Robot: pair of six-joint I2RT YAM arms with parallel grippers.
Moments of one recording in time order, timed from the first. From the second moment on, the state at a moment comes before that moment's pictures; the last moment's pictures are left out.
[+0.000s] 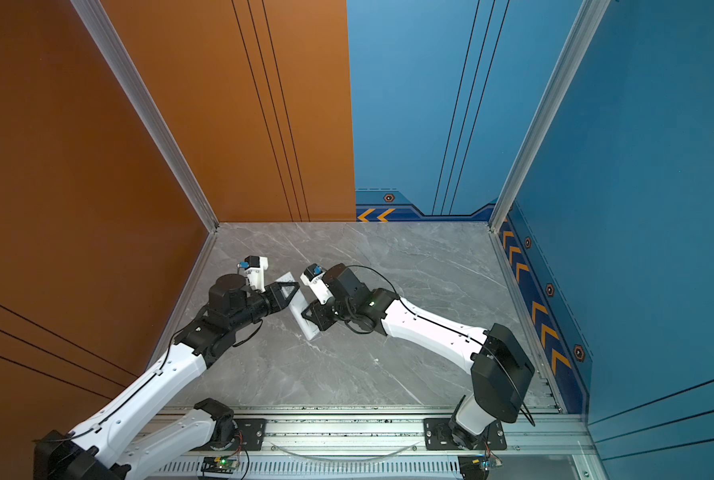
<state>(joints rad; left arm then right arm) -0.39 0.96 0.71 -0.13 0.24 -0.75 0.92 1.58 1.25 -0.33 -0.25 0.29</state>
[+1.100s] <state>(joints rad) -0.37 0.96 0.69 -0.13 0.25 -0.72 0.93 1.58 1.28 -0.33 -0.25 0.29</state>
